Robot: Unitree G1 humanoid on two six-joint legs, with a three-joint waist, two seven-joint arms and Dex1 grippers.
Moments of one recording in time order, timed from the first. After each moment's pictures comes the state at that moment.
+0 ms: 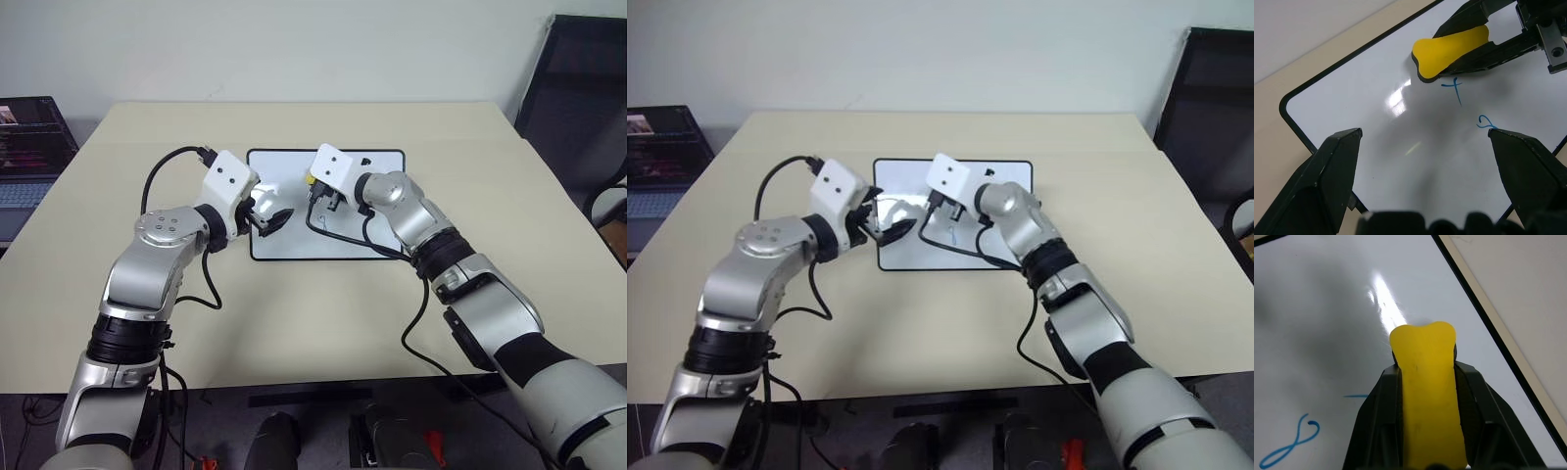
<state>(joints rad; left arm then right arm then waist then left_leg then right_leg) -0.61 0.62 -0.03 -0.11 -0.20 0.65 -0.62 -1.22 -0.11 0.36 0.89 -0.29 0.11 0.49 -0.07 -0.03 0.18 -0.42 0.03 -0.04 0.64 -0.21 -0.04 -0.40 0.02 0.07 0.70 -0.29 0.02</state>
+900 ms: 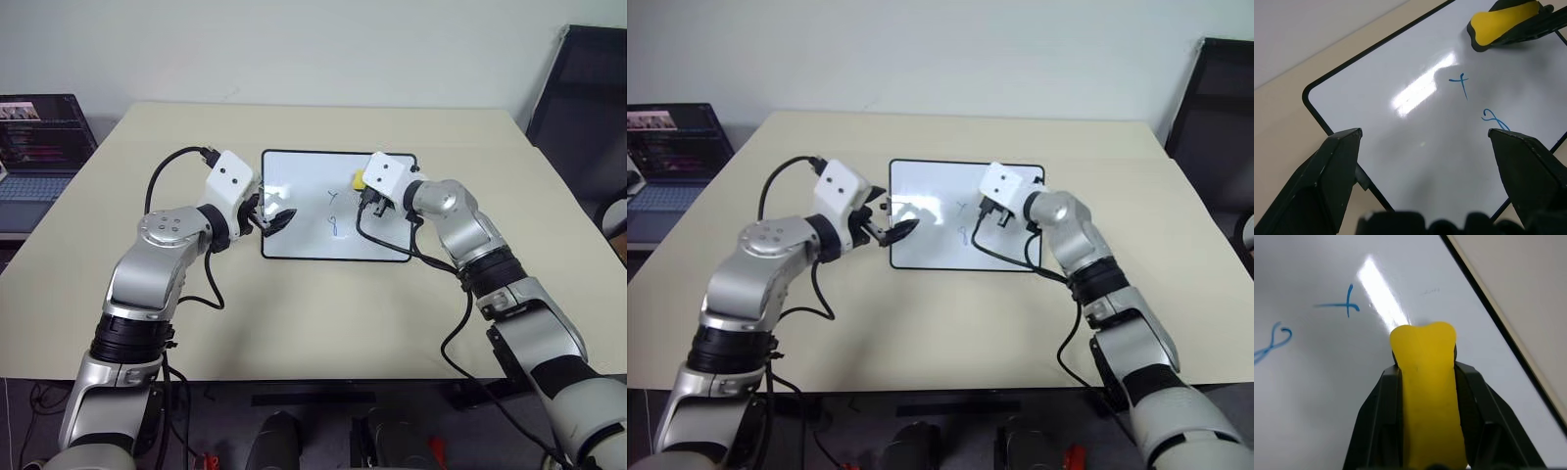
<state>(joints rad) -0.61 0.61 -0.04 -0.11 -0.20 0.63 -0.63 -0.99 -0.31 0.26 0.52 -0.23 0.29 0.59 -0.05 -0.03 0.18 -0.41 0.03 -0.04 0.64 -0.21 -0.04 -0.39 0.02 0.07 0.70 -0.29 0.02</state>
